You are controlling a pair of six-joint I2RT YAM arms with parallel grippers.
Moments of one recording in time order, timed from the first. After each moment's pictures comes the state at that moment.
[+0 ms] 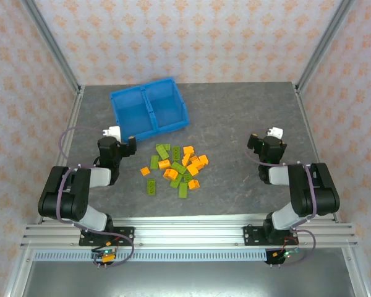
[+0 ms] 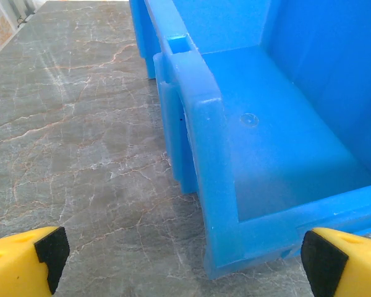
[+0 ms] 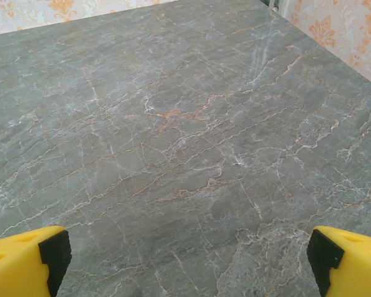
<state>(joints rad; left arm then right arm) -0.02 1.50 0.41 0.64 -0.16 -0.07 0.04 1.53 0.41 0.68 0.27 0.19</state>
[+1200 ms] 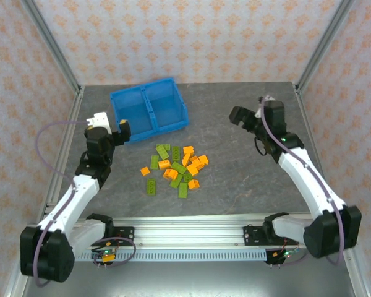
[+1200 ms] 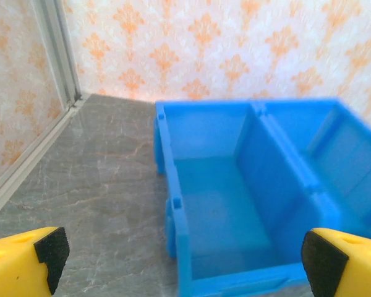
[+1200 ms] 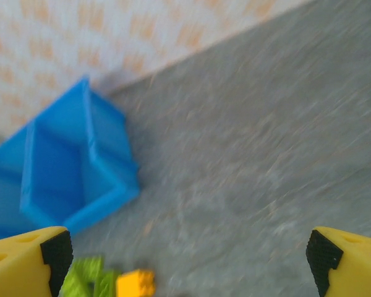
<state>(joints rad) -0.10 0.97 0.65 0.00 -0.29 -0.23 0.28 1.23 1.09 -0.44 -0.07 0.53</state>
